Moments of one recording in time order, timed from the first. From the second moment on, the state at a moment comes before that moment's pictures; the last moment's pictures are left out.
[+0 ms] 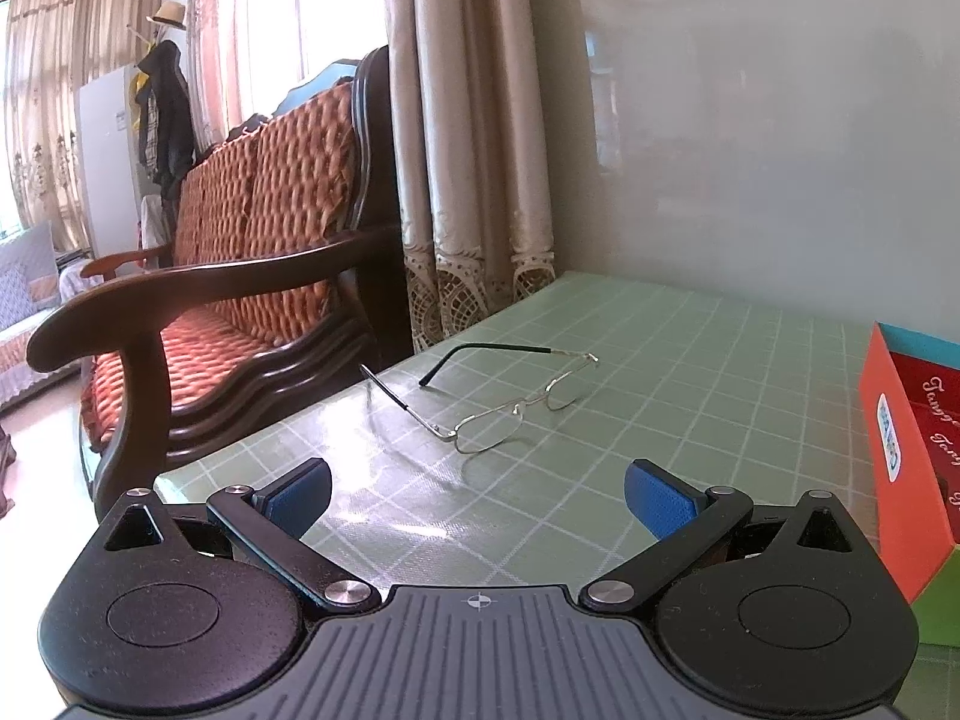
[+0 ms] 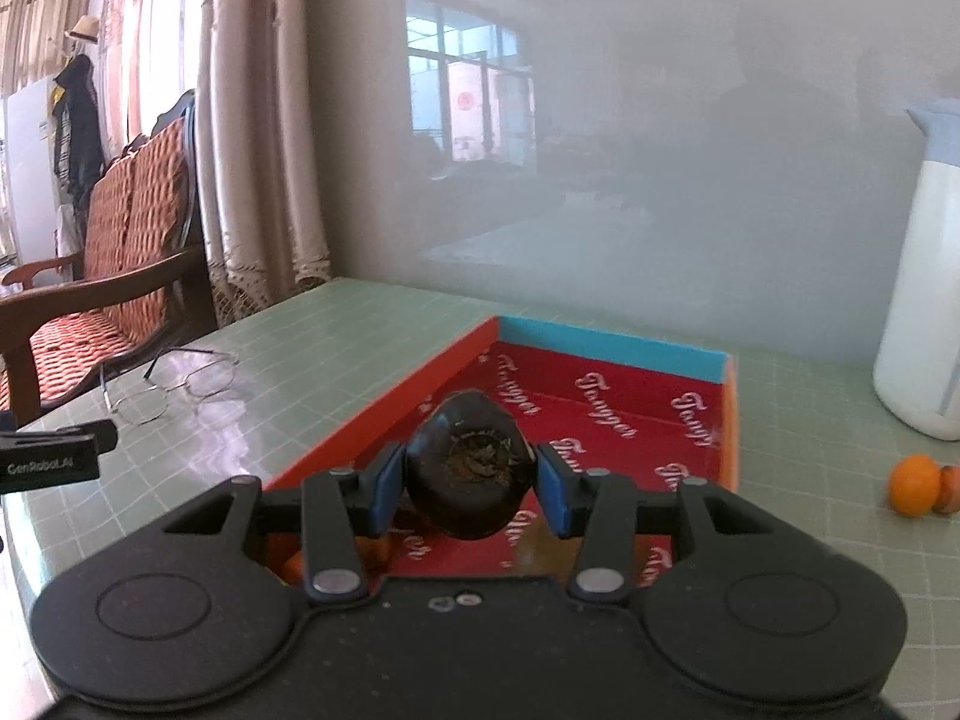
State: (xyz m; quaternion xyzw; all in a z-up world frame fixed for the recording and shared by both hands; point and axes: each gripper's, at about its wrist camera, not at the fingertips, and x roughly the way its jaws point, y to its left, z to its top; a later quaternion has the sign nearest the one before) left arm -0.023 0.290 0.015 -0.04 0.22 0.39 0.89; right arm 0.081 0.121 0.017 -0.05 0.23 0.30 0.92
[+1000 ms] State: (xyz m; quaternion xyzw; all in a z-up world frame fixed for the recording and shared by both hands) left arm 0.038 0.186 0.037 -0.03 0.20 0.28 0.94; right arm 0.115 -0.082 0.029 0.04 0.21 0.09 0.97
